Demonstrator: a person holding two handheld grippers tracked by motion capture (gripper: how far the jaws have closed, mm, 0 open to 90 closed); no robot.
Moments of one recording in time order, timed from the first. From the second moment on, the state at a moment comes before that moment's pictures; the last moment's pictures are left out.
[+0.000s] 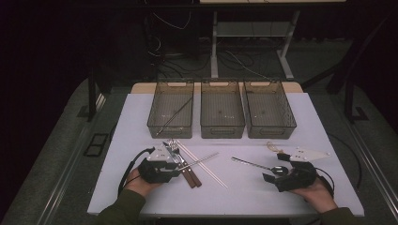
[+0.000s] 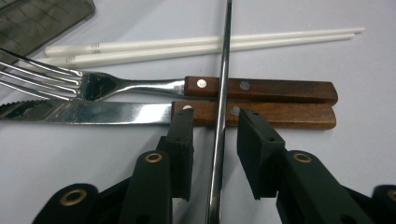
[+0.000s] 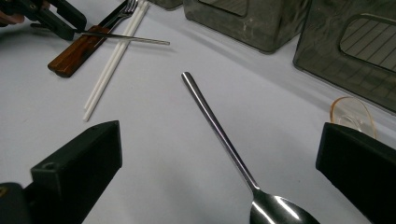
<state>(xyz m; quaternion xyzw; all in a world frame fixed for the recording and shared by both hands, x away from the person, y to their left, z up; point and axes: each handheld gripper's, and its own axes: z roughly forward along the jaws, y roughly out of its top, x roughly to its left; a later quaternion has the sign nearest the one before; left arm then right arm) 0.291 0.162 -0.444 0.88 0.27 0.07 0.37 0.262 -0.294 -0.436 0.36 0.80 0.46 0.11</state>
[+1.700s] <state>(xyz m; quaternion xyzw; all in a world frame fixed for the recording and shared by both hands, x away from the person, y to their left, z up) 0.292 0.166 -0.437 0.89 0.26 0.04 0.38 0.262 -0.294 -0.436 0.36 0.80 0.46 0.11</state>
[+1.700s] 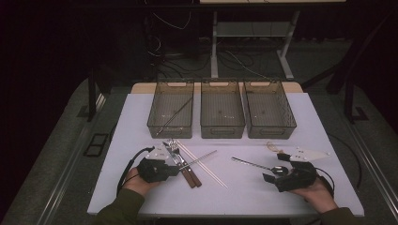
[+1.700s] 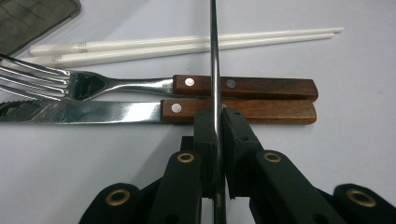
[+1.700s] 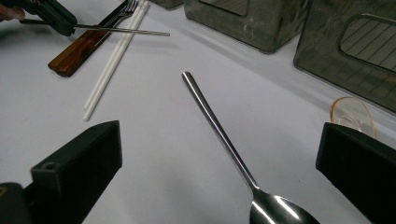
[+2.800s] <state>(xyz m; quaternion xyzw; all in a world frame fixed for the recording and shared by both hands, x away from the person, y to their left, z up) 0.291 0.196 -0.415 0.85 0.30 0.07 0.42 0.262 -0.295 -0.436 0.36 0.80 0.46 0.11</state>
